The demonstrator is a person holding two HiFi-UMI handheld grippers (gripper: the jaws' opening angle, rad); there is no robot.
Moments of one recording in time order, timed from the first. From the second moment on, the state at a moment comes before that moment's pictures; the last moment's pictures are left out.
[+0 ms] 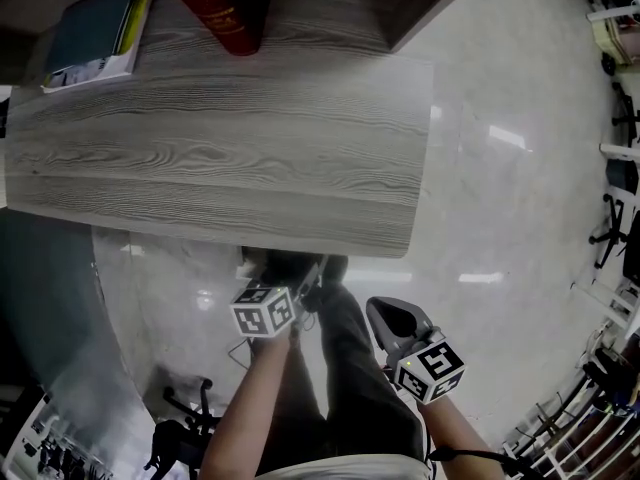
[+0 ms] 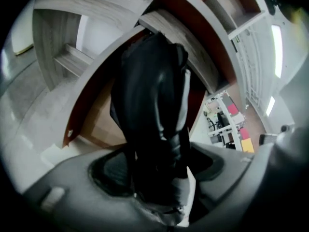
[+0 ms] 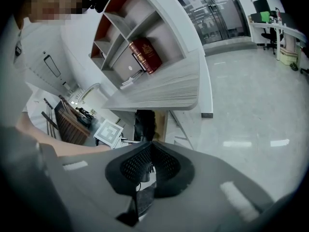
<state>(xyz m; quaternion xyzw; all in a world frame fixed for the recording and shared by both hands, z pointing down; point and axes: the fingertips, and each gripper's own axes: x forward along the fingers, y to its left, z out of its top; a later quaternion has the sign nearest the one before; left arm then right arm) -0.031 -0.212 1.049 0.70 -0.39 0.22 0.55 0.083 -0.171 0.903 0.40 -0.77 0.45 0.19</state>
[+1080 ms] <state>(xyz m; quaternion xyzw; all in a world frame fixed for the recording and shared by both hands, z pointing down) -0.033 -0.191 0.712 0.77 -0.45 0.18 0.41 0.100 -0.166 0.641 0.36 -0.84 0.35 0.17</state>
